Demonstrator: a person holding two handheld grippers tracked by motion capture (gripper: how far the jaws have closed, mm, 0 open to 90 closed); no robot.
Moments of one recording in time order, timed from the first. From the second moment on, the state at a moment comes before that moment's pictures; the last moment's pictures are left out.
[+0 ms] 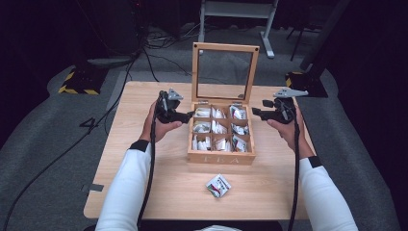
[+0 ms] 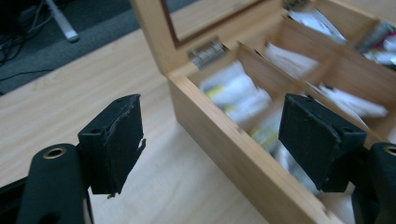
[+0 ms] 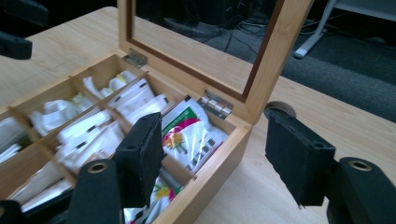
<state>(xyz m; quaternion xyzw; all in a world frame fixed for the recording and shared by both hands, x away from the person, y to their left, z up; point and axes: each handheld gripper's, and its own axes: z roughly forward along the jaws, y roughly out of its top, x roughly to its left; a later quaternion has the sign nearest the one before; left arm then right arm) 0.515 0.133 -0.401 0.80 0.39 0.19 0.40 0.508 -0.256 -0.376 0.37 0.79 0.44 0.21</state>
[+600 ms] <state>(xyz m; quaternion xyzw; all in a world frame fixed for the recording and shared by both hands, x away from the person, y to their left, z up) 0.573 0.086 -0.412 0.80 0.44 0.18 0.37 0.569 -0.232 -0.395 0.42 0.77 0.44 0.20</state>
